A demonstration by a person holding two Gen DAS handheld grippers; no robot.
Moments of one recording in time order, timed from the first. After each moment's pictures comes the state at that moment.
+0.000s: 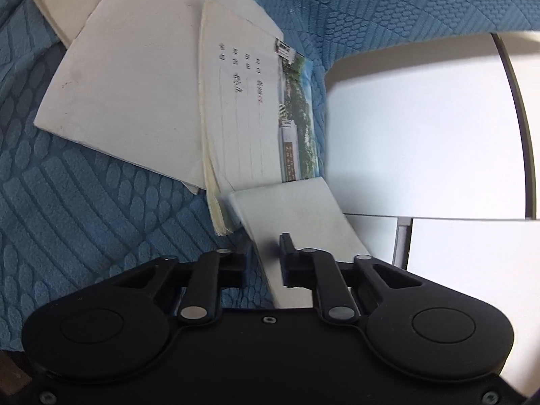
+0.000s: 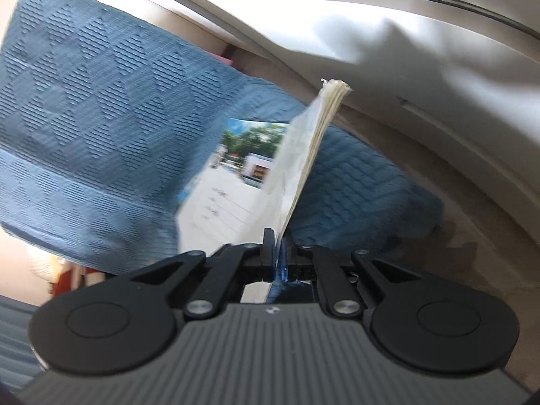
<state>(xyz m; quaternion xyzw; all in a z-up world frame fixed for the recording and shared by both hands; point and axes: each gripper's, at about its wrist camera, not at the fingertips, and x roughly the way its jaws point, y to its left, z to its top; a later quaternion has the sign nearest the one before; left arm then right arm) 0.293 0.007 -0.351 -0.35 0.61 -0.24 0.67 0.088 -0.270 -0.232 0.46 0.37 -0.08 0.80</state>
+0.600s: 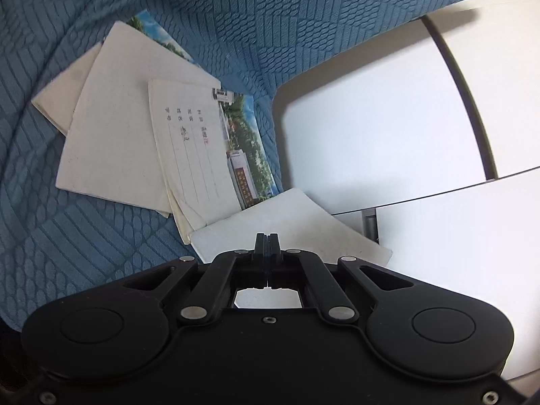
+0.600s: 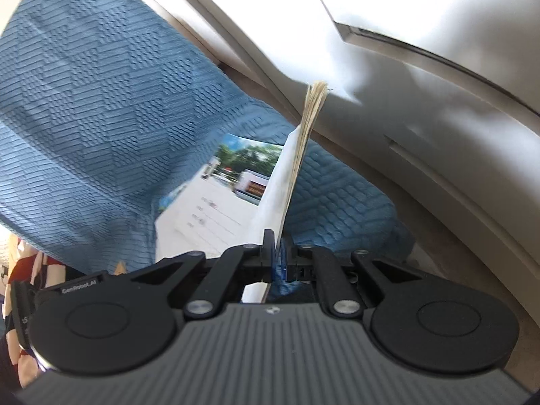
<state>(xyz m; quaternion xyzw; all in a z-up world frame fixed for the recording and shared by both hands) 0.274 0.030 -0.264 -0.30 0.55 -0.28 0.73 0.090 -0.240 -0.201 0.38 0.36 -0.12 0.85</state>
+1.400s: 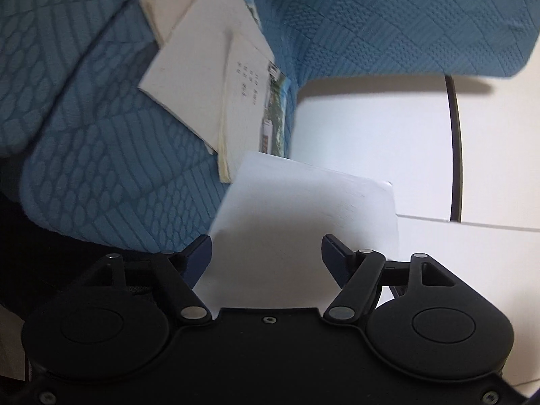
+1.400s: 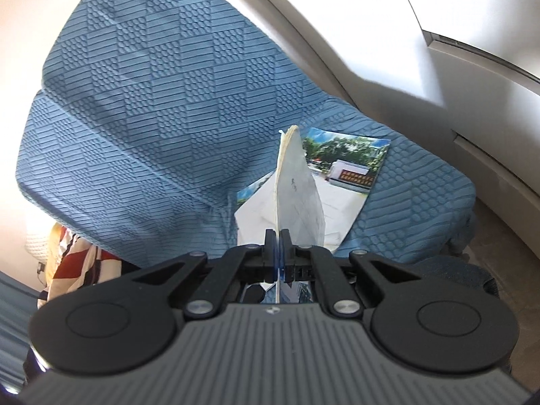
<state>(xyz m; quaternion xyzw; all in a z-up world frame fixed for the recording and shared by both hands) 0.239 0.109 -0.315 -0.46 0.58 -0.25 0.62 0.098 -0.177 -0.153 0.40 0.32 -0.06 0.85</state>
